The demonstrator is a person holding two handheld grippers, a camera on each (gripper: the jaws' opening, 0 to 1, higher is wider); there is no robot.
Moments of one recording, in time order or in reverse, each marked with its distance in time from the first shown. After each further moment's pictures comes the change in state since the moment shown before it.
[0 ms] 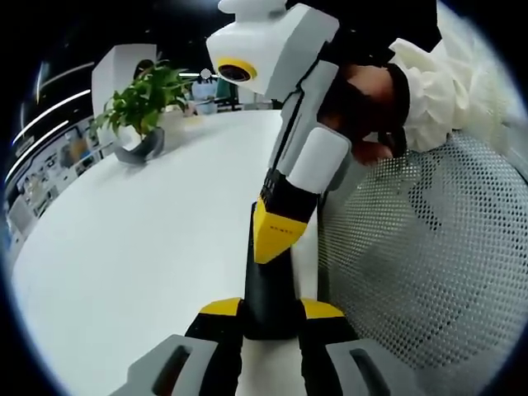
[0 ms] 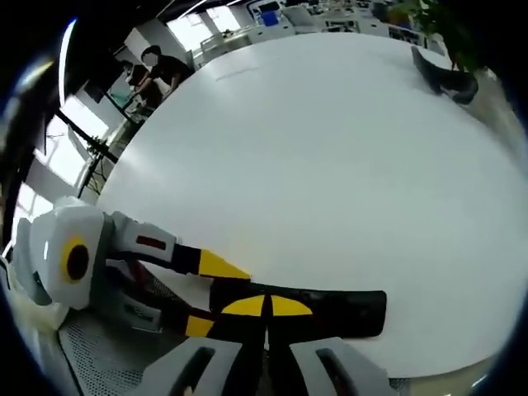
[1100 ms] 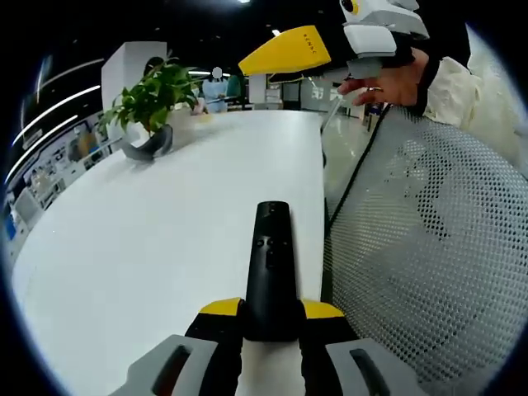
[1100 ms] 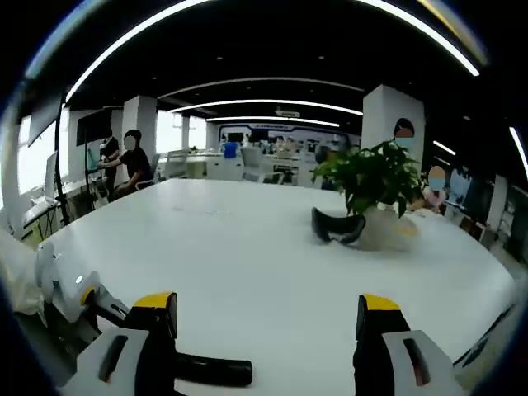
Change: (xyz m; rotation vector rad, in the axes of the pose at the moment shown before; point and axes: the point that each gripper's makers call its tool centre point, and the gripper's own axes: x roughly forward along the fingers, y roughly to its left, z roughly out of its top) left arm 0.003 0.003 0.002 -0.035 0.001 0.041; right arm -0.141 -0.057 0.062 -0.200 -0.711 -0.493
